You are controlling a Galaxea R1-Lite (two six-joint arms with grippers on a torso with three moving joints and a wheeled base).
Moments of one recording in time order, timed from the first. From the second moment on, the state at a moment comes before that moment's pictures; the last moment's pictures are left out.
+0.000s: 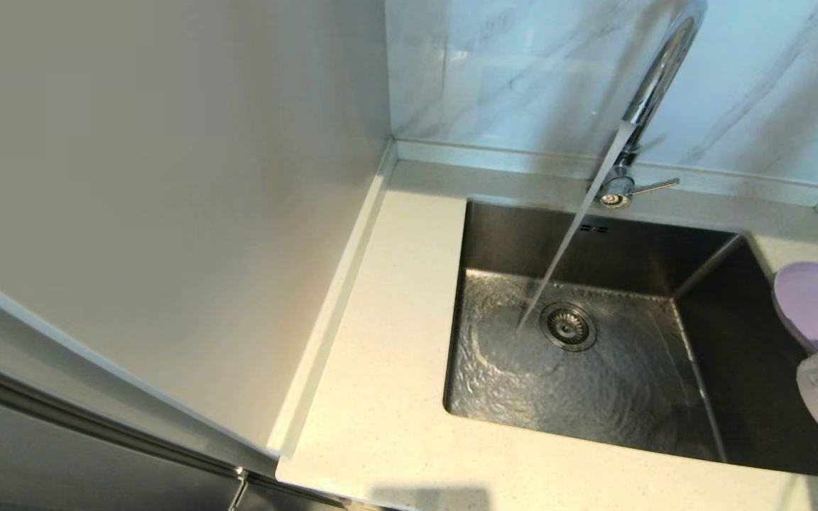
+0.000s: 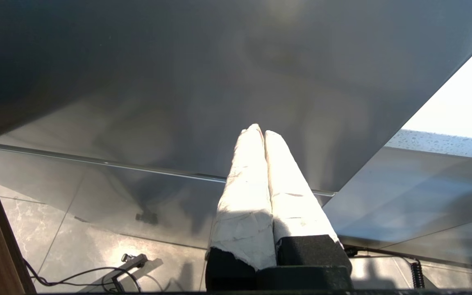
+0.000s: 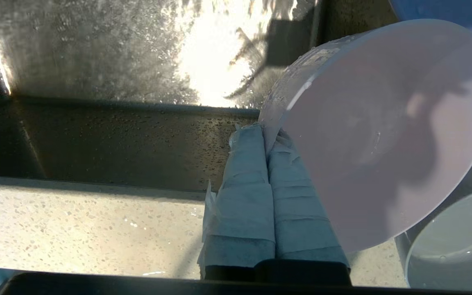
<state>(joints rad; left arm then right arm) 0.00 0.00 0.00 0.00 0.00 0.00 -0.42 1.47 -1.00 0.45 0.24 -0.13</state>
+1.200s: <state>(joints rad) 0.00 0.00 0.00 0.00 0.00 0.00 -0.35 1.54 -1.02 0.21 0.21 -0.10</state>
